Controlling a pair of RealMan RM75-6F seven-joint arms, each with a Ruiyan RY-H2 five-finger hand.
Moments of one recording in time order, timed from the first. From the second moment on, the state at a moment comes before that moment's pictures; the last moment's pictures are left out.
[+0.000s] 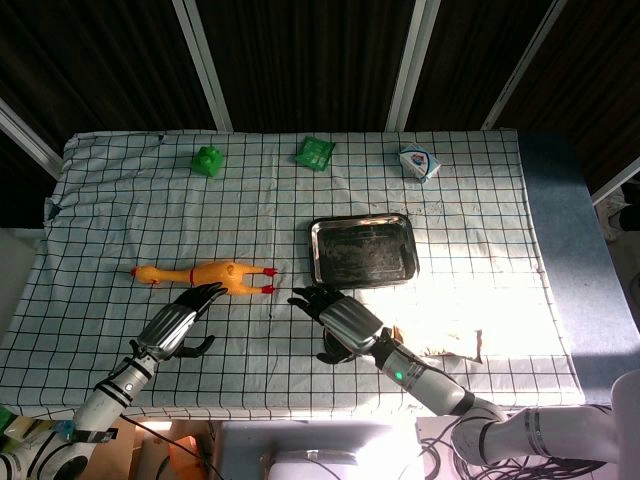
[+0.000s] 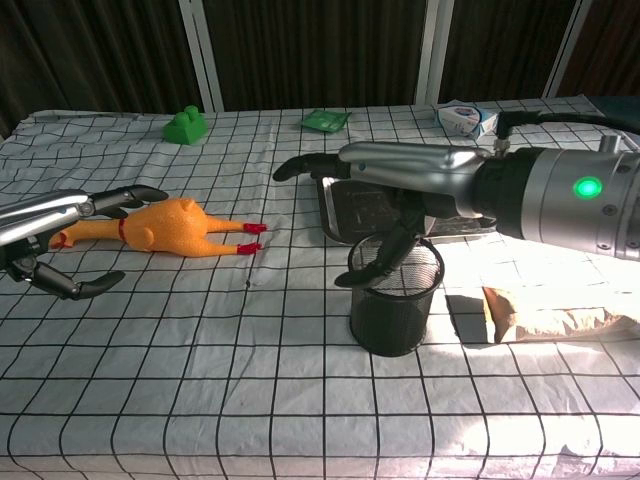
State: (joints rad) left arm -0.54 -1.37 -0.02 -1.48 1.52 1.03 -0.22; right arm 0.82 -1.45 0.13 -1.78 -1.24 0.84 -0.21
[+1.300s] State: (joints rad) left arm -0.63 -1.59 -0.14 -0.95 1.25 0.80 -0.16; right arm 0.71 -1.23 0.13 -1.72 -1.34 0.92 0.08
